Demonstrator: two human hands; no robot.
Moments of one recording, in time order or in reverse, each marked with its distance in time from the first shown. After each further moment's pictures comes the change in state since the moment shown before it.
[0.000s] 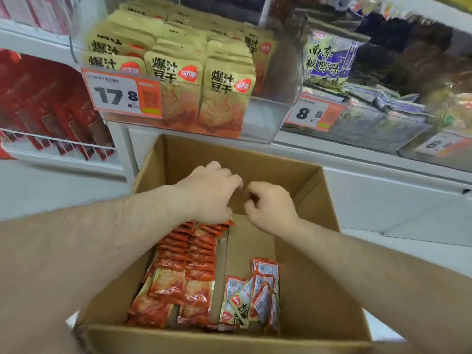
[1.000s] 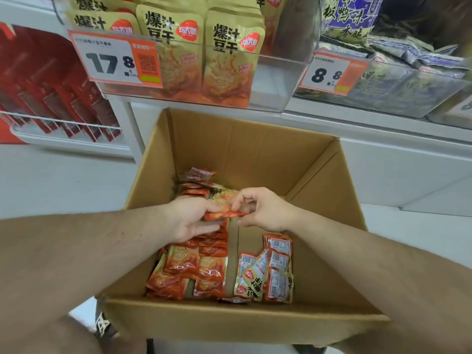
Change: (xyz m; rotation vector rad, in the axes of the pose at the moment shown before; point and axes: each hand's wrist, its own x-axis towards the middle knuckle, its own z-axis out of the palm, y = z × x) left_hand -0.016 -0.015 0.098 -1.734 -0.151 -0.947; right_hand -0.027 -0.010 0.031 0.748 -0.651 0.406
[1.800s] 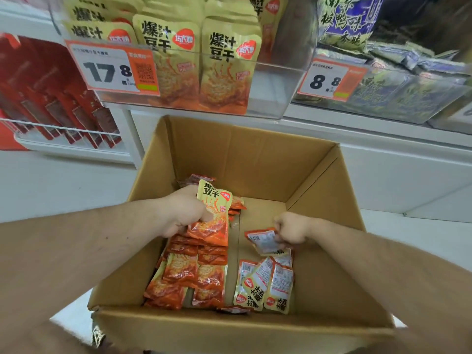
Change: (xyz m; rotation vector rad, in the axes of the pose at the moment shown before) left_hand -0.003 0.021 -0.009 0.477 -0.059 0.186; right_hand 0.004 0.078 -0.040 -0.532 -0.093 0.504
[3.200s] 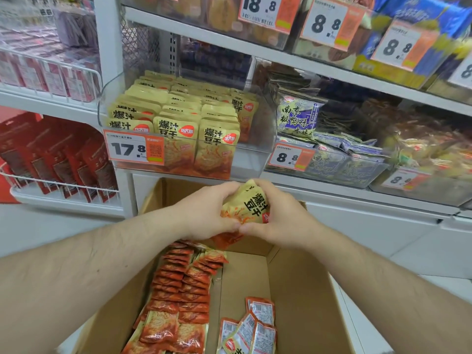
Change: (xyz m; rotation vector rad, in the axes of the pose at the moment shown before) left_hand -0.088 0.097 0.002 0.618 0.153 0.861; right_hand -0.167 -0.104 -0.097 0.140 0.691 -0.543
